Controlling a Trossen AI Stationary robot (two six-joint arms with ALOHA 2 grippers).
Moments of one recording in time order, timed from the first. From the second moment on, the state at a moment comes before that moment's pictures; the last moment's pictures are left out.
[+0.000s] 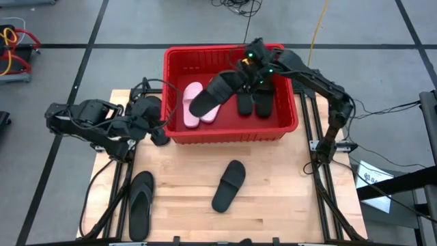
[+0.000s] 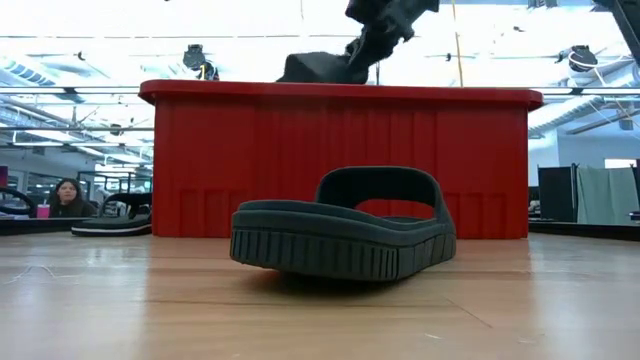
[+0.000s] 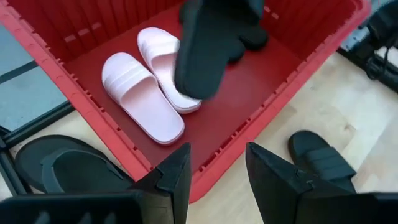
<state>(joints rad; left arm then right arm) -0.24 1.16 1.57 -1.40 -0.61 -0.95 -0.57 1.80 1.96 -1.08 -0.45 -0.79</state>
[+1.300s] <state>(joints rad) 0.12 1.39 1.57 -1.10 -0.56 0.25 -0.43 1.92 1.96 -0.87 -0.17 -0.88</state>
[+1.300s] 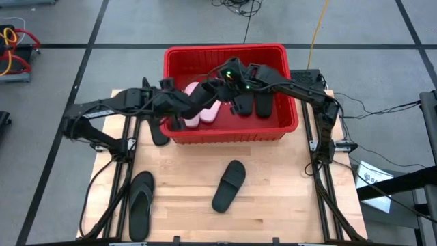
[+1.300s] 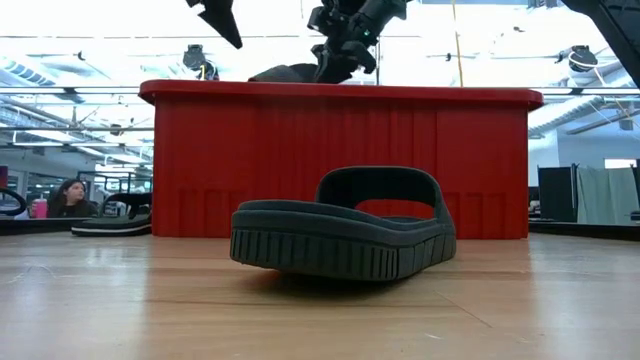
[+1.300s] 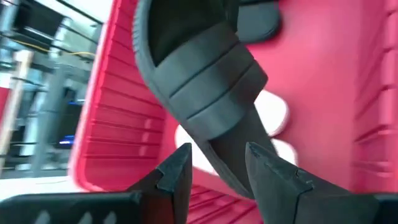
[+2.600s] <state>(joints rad) 0.18 1.44 1.57 -0.86 -0.73 0.48 -0.51 1.86 1.96 -0.80 -0.42 -0.78</state>
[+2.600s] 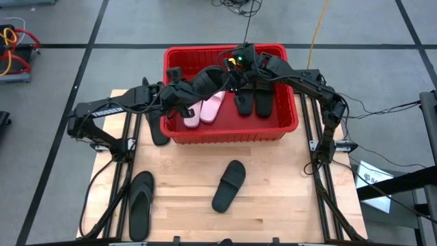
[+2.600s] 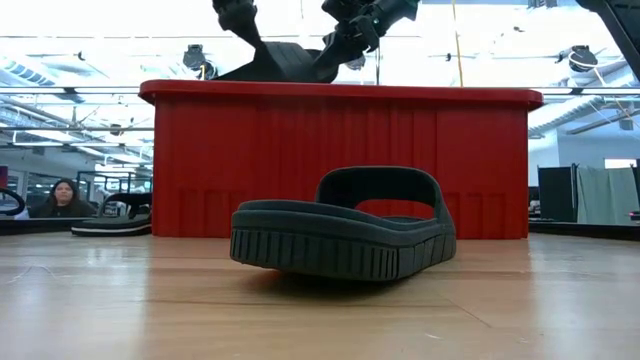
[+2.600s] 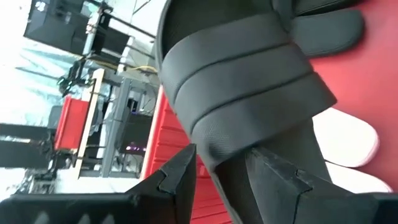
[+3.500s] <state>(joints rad) 0.18 1.44 1.57 -0.86 -0.73 0.38 -0.51 1.86 1.96 -0.78 -0.53 -0.72</state>
